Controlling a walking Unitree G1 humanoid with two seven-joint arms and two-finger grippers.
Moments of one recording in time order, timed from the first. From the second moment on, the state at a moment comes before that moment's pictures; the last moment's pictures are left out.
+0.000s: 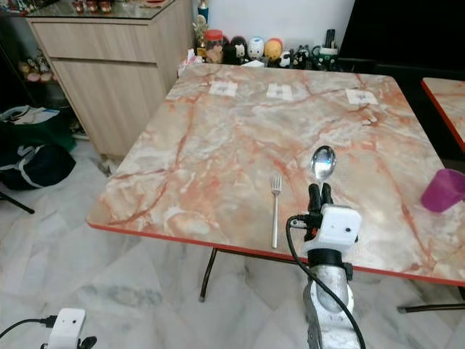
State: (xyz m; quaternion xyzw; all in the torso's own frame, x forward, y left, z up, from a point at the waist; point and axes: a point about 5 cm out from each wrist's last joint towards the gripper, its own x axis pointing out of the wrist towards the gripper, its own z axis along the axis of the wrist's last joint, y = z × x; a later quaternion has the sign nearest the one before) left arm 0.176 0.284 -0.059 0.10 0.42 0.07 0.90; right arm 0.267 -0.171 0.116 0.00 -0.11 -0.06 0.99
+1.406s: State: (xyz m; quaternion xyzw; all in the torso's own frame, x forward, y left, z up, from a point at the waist) left arm 0.176 0.286 -0.058 0.11 0.41 0.09 0.90; right arm 0.274 -0.149 0.139 0.03 -0.15 -0.07 0.99
